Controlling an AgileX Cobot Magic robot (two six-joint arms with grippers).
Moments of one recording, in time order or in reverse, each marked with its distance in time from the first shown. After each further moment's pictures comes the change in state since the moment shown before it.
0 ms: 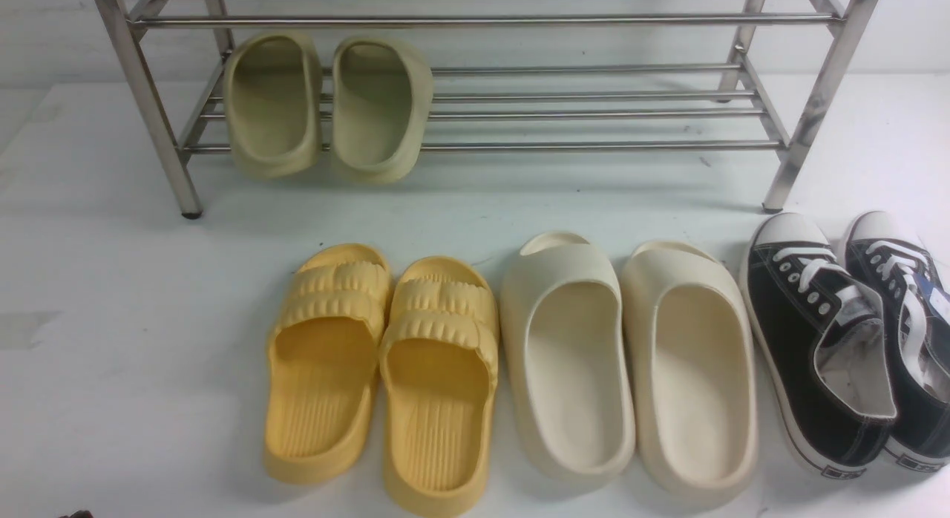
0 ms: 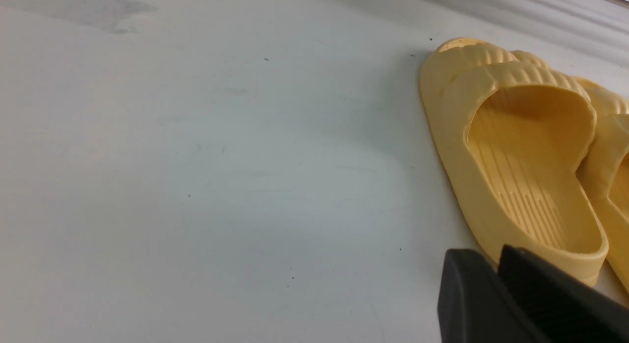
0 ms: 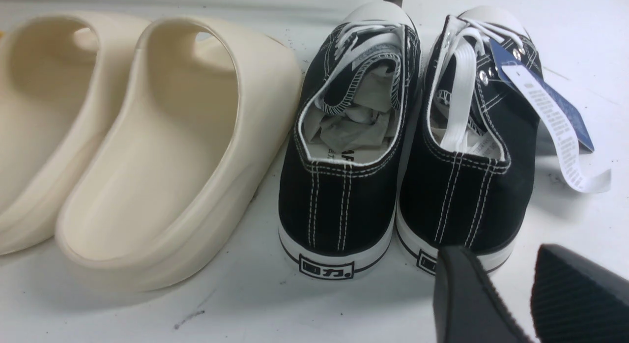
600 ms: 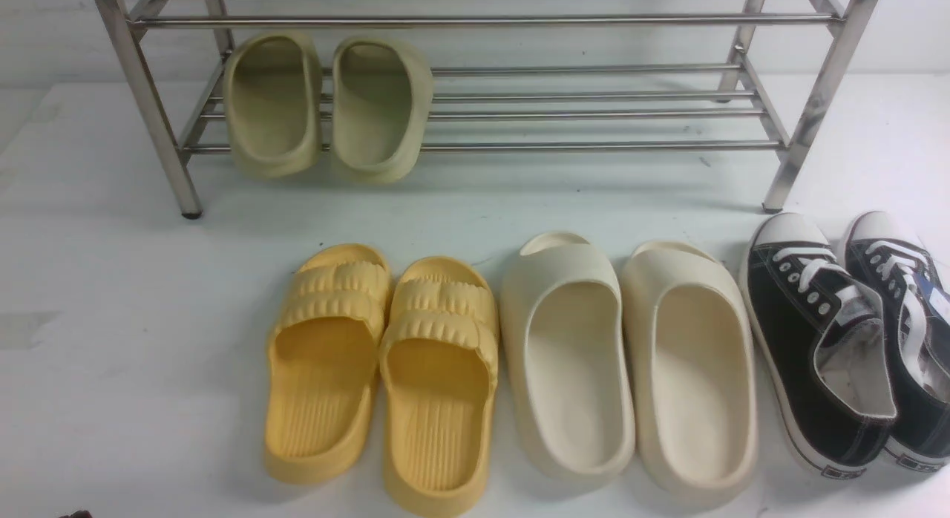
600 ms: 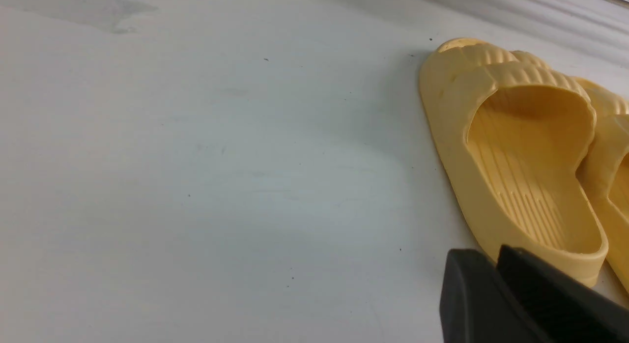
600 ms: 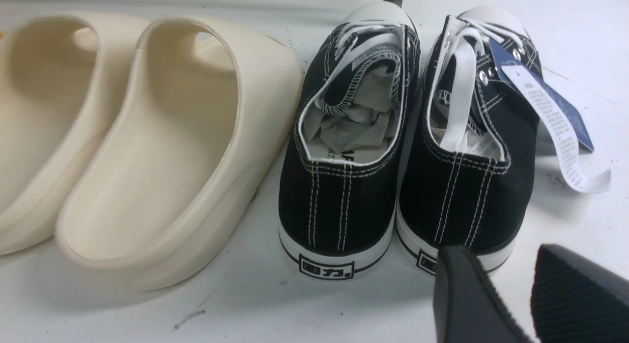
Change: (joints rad) right arm 0.000 0.000 0.000 0.000 0.000 0.000; left arm 0.000 0.000 0.000 0.000 0.000 0.000
